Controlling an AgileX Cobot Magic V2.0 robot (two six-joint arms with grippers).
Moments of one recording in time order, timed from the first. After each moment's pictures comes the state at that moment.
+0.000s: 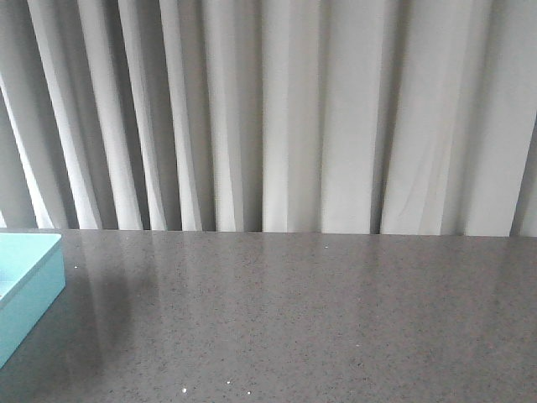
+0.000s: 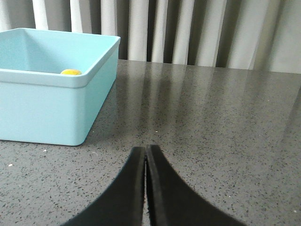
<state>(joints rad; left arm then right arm) 0.06 -0.01 0.02 -0.13 0.17 -0.03 -0.03 0.48 -0.38 0.25 0.42 -0.20</state>
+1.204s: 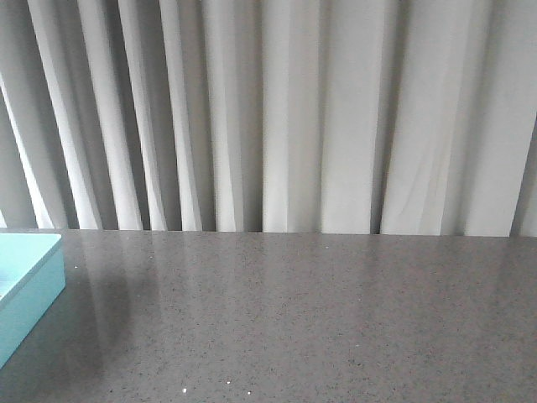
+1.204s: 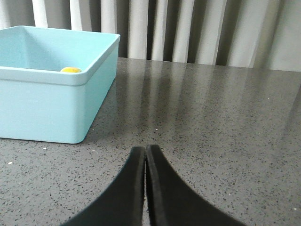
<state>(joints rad) 0.06 -0.01 0.02 -0.13 0.18 -0.03 -0.10 -0.01 0.03 0.12 0.19 -0.07</state>
